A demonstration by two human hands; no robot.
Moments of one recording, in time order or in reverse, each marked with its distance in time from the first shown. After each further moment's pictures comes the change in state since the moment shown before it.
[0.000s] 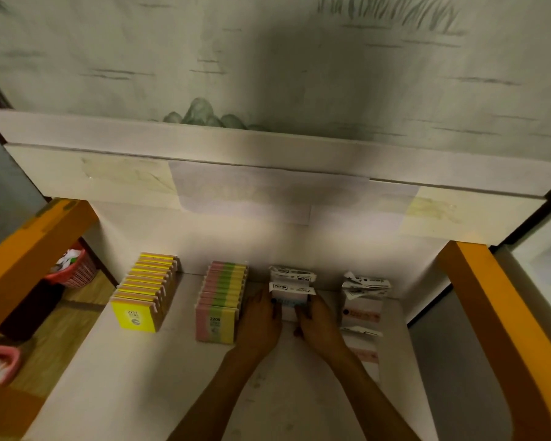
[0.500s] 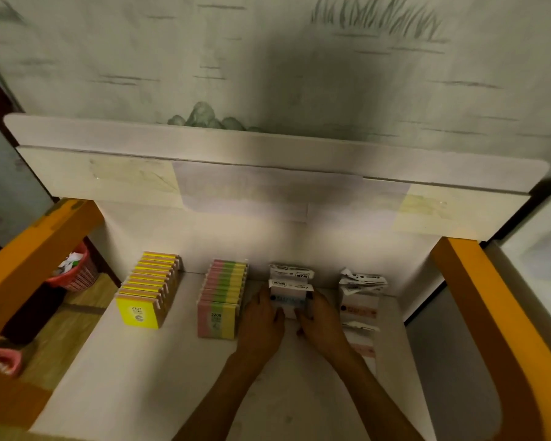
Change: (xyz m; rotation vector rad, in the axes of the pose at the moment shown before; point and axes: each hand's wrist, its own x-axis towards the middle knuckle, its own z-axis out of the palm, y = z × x) left_hand -0.021 0.016 -0.010 0.006 -0.006 -0.060; right_hand -0.012 -0.011 -0.013 -0.096 -0.024 -0.074
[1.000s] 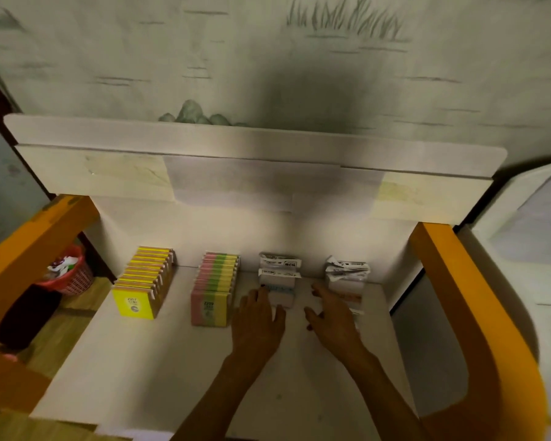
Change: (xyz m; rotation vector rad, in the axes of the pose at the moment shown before) left_hand -0.039 0.029 -0.010 0.246 0.088 0.012; right_hand -0.045 0.008 -0.042 -0.097 0.046 0.029
